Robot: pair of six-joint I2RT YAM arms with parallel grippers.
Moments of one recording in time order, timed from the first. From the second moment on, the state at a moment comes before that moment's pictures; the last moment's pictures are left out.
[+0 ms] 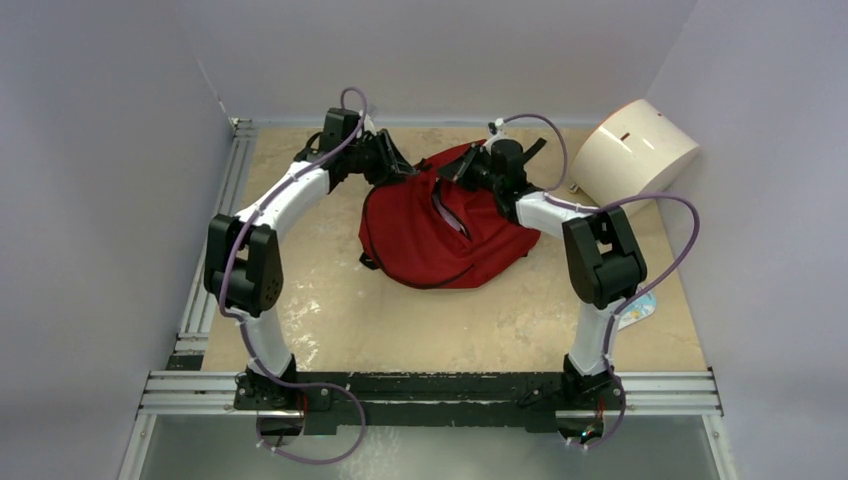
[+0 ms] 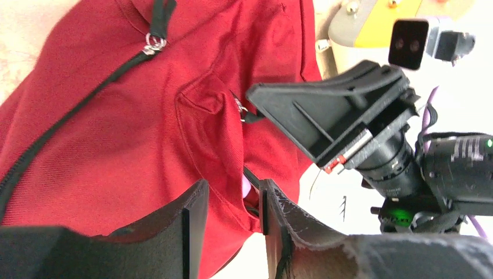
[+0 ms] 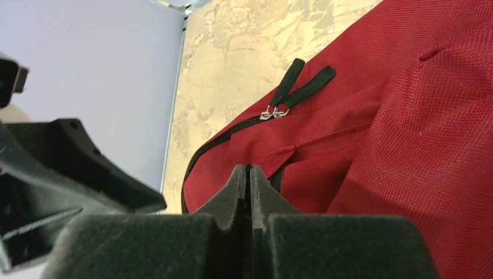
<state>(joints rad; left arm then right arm) -0.32 1.84 1.51 -0.30 0.51 -0.74 0.37 1.93 1.24 0.38 -0.32 0.88</state>
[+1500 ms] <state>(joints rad) -0.36 2.13 1.77 -0.32 0.57 -0.93 0.37 1.85 1.07 0.62 -0.39 0.90</state>
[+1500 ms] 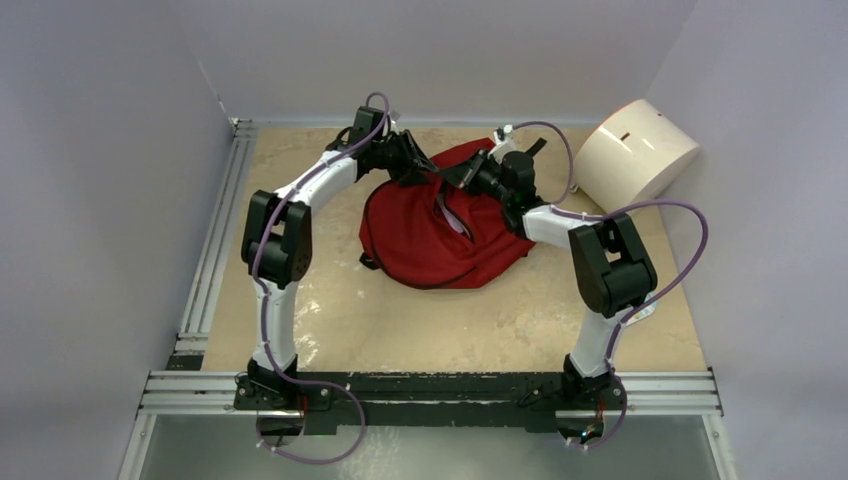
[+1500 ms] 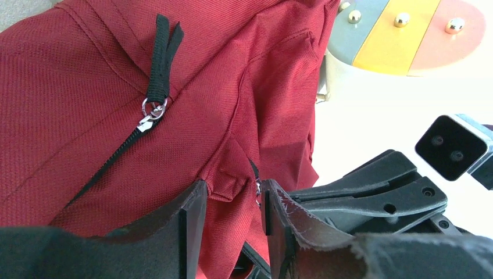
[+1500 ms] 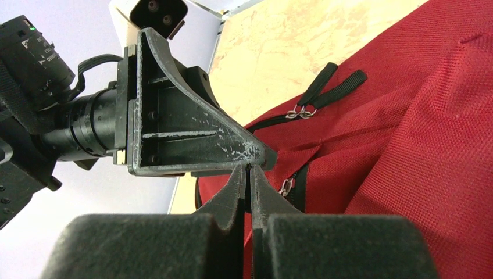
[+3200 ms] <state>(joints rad) -0.40 2.17 1.86 -0.50 0.45 -1.09 0.36 1.83 1.05 0.64 -0.39 0.90</state>
